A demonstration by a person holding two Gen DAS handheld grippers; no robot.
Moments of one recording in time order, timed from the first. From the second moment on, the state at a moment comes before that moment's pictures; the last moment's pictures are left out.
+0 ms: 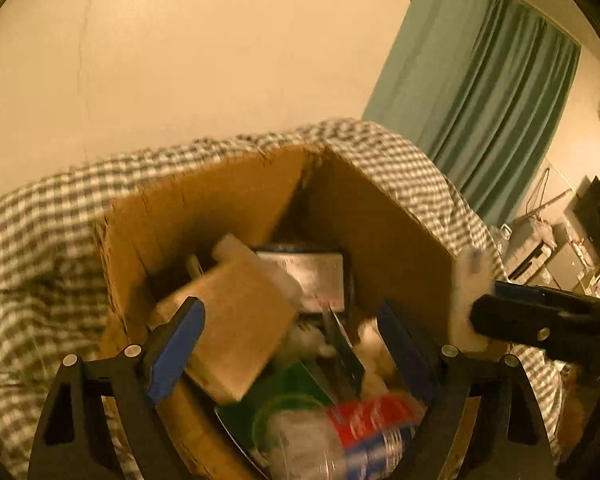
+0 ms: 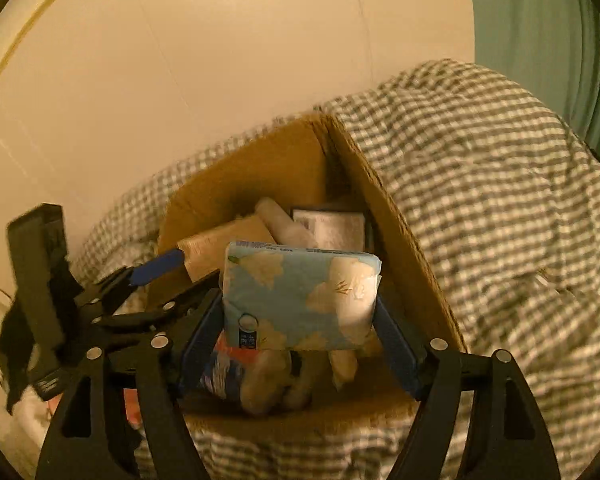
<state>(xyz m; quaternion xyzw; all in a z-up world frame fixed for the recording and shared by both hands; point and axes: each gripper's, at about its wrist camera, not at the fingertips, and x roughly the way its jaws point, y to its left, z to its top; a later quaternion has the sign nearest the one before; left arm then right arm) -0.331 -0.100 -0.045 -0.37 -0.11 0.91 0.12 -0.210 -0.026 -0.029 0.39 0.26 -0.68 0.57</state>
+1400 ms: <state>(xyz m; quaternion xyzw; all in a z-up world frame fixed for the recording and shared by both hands) -0.112 0.073 -0.168 -0.42 0.21 0.81 0.36 -0.194 0.191 -0.140 0.51 0.50 -0.57 0.41</state>
